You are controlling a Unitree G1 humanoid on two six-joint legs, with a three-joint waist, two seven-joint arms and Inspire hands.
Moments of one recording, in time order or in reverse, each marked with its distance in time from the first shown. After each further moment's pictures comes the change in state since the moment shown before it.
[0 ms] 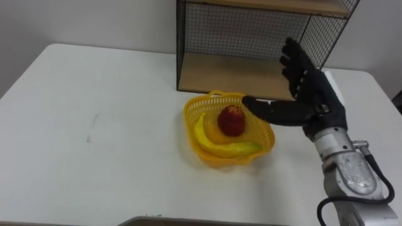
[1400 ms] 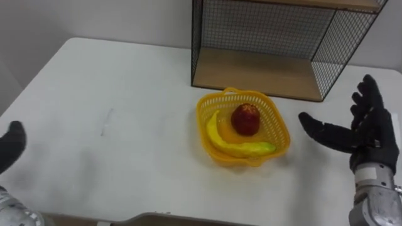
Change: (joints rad) left arm -0.001 -0.014 0.034 -1.142 -0.455 -0.207 0.522; right arm 0.173 0.056 -0.079 0.107 -0.028 -0.057 -0.107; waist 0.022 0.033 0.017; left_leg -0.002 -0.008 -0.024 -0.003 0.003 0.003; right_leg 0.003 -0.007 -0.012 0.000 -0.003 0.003
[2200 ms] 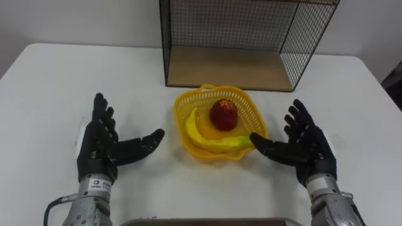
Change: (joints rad) left arm -0.048 0.004 -0.255 0.136 -0.157 0.001 -0.497; right arm -0.037 0.036 0.163 0.148 0.184 -0.034 0.119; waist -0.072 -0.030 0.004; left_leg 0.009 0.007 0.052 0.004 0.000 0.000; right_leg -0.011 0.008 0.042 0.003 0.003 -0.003
